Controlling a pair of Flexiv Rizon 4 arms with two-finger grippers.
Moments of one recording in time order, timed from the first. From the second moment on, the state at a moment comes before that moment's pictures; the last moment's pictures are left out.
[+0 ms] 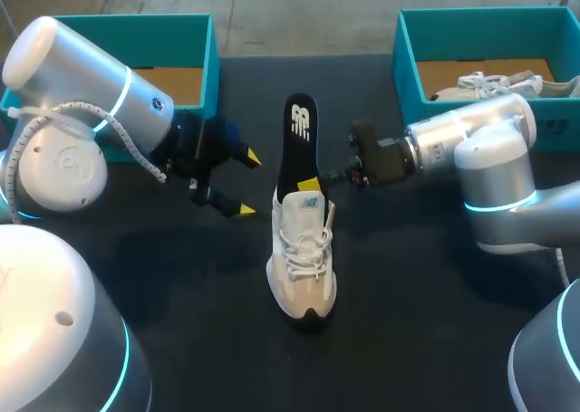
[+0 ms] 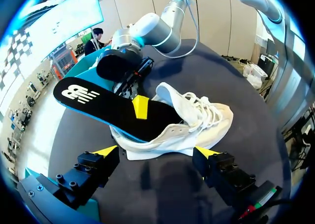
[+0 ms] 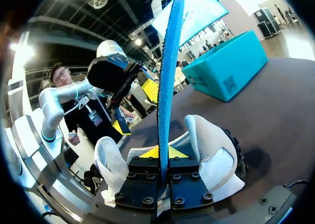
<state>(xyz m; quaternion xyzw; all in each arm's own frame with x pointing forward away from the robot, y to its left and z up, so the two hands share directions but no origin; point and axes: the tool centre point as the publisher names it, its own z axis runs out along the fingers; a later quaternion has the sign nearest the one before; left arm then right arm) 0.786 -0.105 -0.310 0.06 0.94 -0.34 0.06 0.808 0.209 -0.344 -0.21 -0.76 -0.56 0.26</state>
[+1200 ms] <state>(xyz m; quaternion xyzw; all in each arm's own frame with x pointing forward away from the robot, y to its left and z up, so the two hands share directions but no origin) 0.786 -0.105 -0.310 0.06 0.94 -0.34 0.06 0.800 0.216 -0.333 -0.23 -0.78 -0.52 0.25</state>
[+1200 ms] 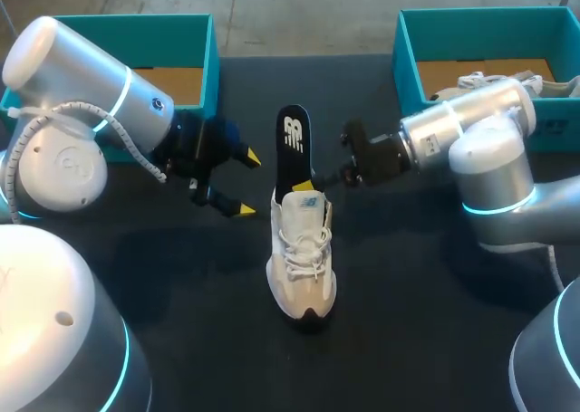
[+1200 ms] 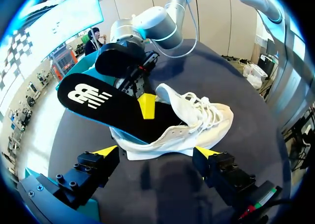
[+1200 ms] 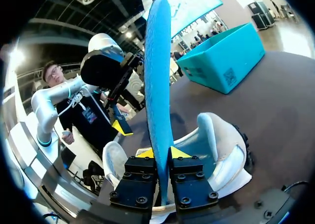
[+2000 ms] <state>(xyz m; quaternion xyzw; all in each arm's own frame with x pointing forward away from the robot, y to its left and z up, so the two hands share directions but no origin) 0.786 -0.105 -0.310 0.06 0.94 -0.34 0.06 0.806 0.209 -0.333 -0.24 -0.79 -0.49 0.28</state>
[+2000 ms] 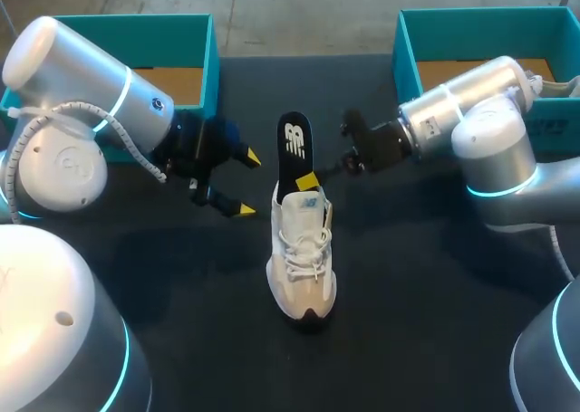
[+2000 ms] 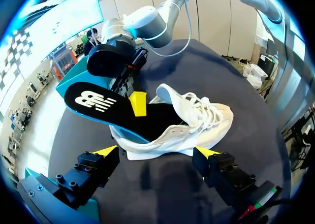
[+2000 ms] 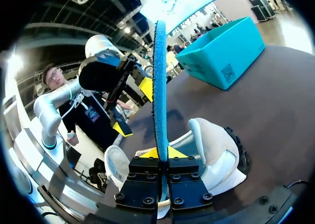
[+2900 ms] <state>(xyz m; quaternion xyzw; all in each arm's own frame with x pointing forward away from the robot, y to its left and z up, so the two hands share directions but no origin) 0.786 -0.105 -0.310 0.06 0.94 -0.34 0.06 0.793 0.219 -0.329 -0.24 -0.80 -0.49 0.26</state>
